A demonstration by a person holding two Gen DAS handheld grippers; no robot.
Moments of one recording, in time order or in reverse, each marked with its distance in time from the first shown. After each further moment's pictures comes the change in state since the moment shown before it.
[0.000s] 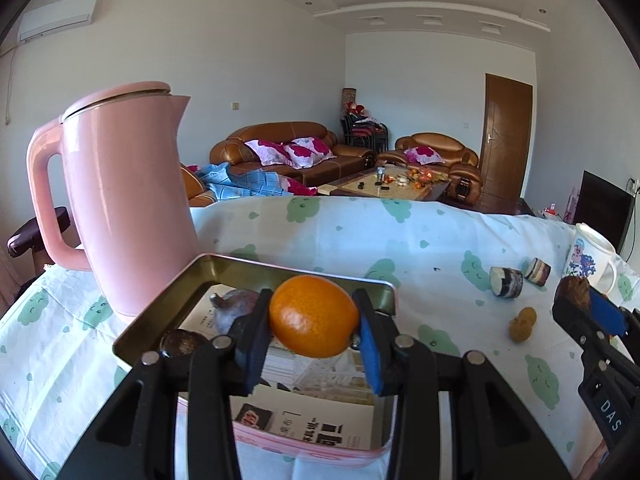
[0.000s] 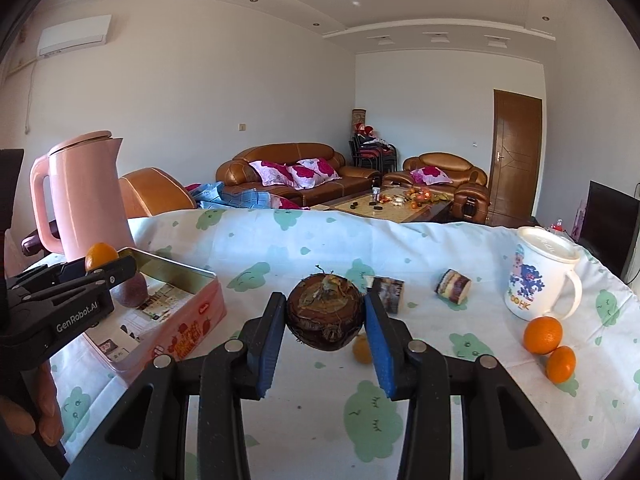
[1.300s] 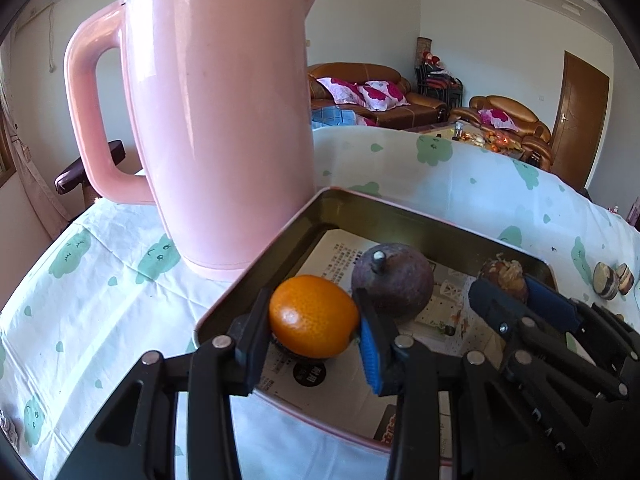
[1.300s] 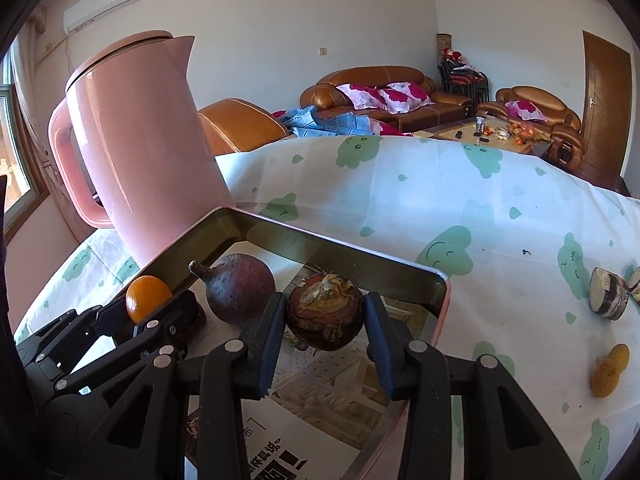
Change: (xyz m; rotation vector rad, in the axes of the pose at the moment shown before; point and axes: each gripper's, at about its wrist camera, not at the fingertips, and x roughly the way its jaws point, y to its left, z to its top) left arm 0.057 0.074 -0.014 -0.118 0.238 0.221; right arm 0.122 0.131 0.015 -0.017 0.305 0.327
